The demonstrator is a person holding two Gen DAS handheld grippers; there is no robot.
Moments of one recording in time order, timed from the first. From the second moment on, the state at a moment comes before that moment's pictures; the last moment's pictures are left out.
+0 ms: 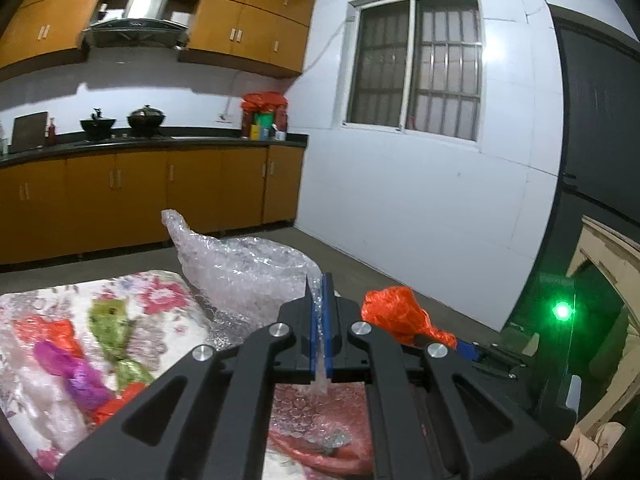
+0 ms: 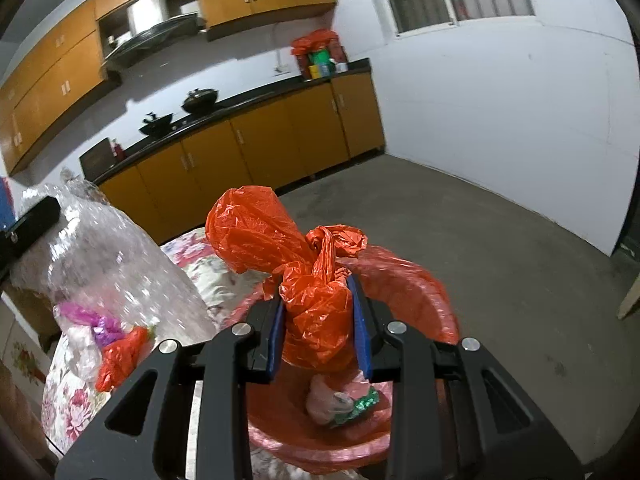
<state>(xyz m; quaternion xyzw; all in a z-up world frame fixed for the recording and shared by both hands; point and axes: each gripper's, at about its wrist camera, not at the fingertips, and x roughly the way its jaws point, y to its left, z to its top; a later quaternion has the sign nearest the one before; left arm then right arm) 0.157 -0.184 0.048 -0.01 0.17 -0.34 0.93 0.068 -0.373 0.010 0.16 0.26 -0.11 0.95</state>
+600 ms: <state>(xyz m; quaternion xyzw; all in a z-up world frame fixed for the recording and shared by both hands) 0.176 -0.235 -0.013 -0.01 0.25 -0.37 0.90 0.069 -0.396 -0.006 0.19 0.26 -0.13 0.94</state>
